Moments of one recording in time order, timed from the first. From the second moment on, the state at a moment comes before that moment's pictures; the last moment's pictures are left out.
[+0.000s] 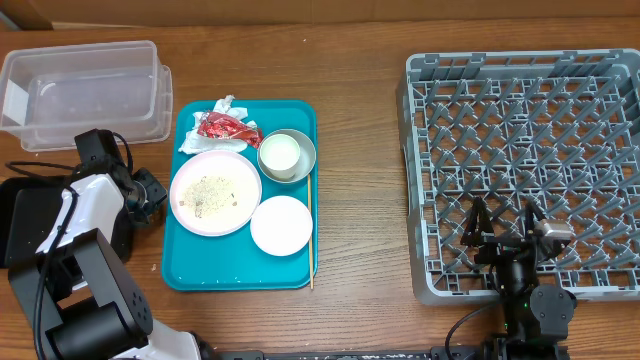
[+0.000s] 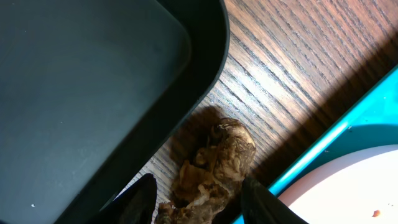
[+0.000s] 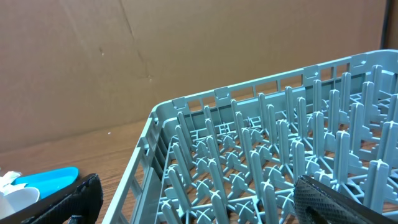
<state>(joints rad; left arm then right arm) 0.40 1.74 1.02 -0.61 0.00 -0.36 -0.07 0.01 0.02 -0.03 -0.07 0.25</state>
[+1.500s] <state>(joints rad) 0.40 1.74 1.30 -0.87 0.13 -0.37 -0.07 0.01 0.02 -0.03 -0.07 0.25</state>
